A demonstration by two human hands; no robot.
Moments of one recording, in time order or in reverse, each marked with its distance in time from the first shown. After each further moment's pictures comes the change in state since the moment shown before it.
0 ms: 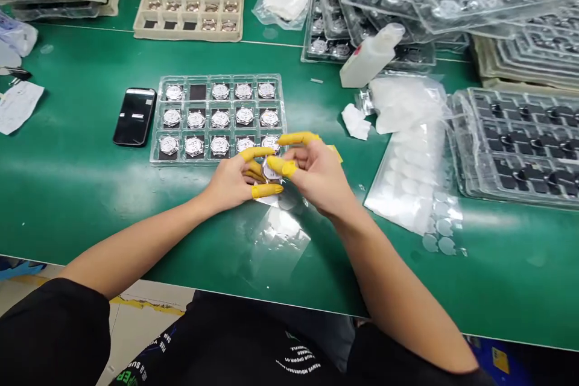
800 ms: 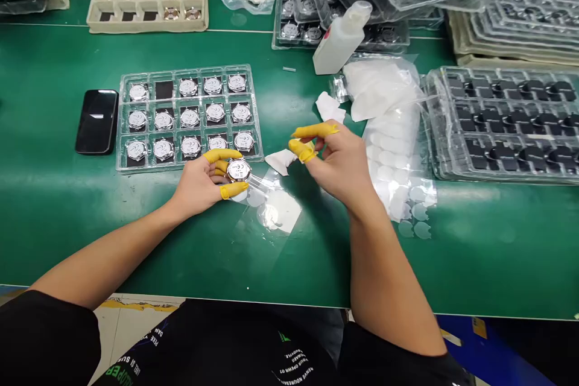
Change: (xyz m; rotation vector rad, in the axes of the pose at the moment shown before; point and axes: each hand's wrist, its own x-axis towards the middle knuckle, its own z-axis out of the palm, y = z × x) left_hand 0.000 0.002 0.000 -0.023 0.109 -0.069; right_hand -0.006 0.035 -0.075 -0.611 0.288 -0.277
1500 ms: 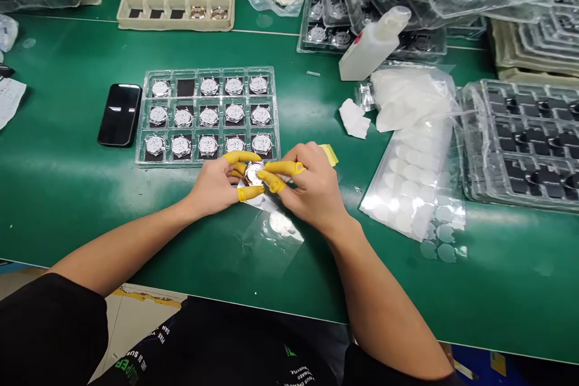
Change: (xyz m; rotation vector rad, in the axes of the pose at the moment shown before) left_hand -0.001 -0.003 0.001 0.109 0.005 0.050; right_hand -0.014 -0.042 0.042 -0.040 -0.005 -0.526
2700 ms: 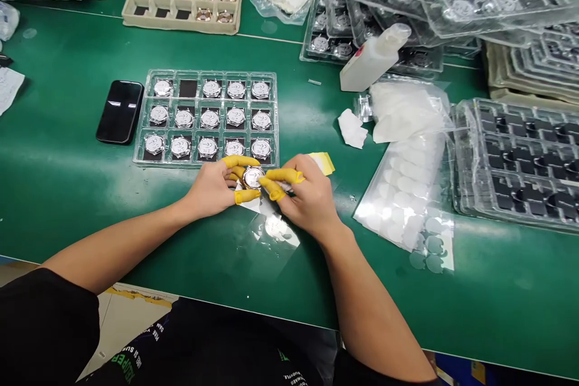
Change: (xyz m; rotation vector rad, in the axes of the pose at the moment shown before) left_hand 0.000 -0.001 0.000 -0.035 -0.029 -0.031; right_hand -0.006 0.001 0.008 0.057 0.028 -0.043
